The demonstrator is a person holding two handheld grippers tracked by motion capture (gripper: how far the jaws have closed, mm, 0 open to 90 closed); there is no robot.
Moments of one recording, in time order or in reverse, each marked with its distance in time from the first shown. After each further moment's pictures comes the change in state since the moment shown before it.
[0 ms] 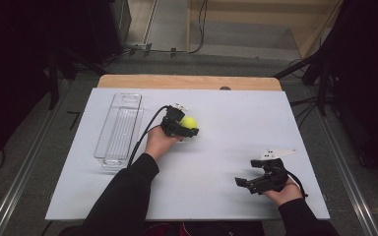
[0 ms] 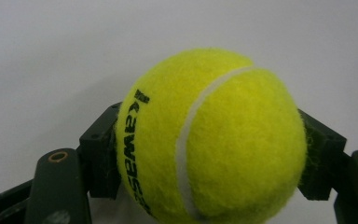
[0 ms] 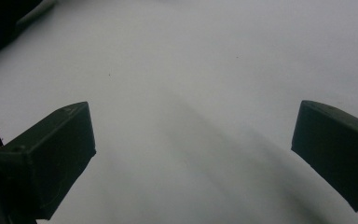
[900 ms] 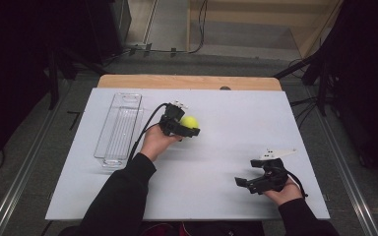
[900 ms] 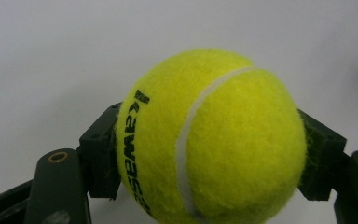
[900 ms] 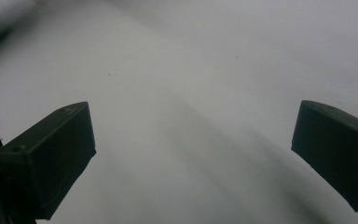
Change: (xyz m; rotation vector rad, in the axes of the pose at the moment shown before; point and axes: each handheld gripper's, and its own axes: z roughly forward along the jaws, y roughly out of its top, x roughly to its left) left arm -0.020 0.011 -0.034 0.016 -0.053 0.014; right arm 0.000 0.000 0.000 0.002 0.000 -0.001
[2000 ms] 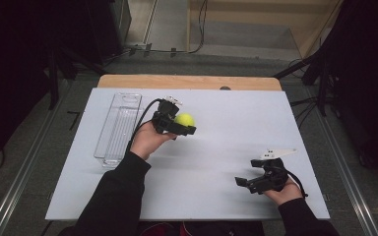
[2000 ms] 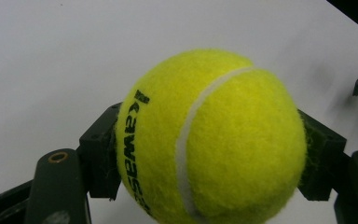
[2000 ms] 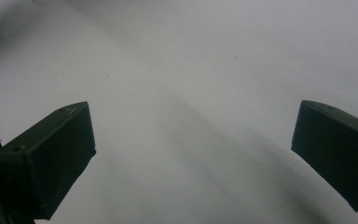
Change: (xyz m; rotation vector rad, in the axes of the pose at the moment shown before) left arm -0.007 0.007 -0.042 0.006 -0.017 0.010; right arm -0.001 0.000 0.000 -0.002 0.001 0.007
